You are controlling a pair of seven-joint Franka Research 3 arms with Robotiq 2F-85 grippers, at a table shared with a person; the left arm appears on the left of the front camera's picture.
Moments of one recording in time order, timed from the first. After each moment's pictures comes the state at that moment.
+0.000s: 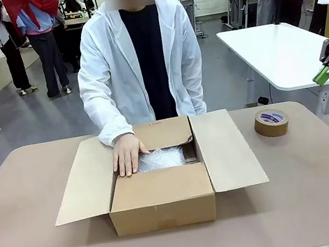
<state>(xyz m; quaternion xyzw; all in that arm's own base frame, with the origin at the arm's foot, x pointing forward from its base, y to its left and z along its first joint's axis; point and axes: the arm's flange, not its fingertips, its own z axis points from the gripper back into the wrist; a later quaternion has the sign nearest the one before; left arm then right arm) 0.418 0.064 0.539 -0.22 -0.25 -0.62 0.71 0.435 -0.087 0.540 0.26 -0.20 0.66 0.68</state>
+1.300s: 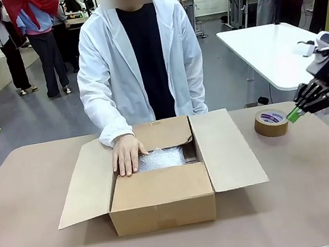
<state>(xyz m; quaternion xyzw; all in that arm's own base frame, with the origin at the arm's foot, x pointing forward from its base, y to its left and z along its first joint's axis) 0.419 0.064 0.539 -0.22 -0.25 -0.62 0.71 0.457 -0.054 0.417 0.29 -0.20 0.61 0.71</state>
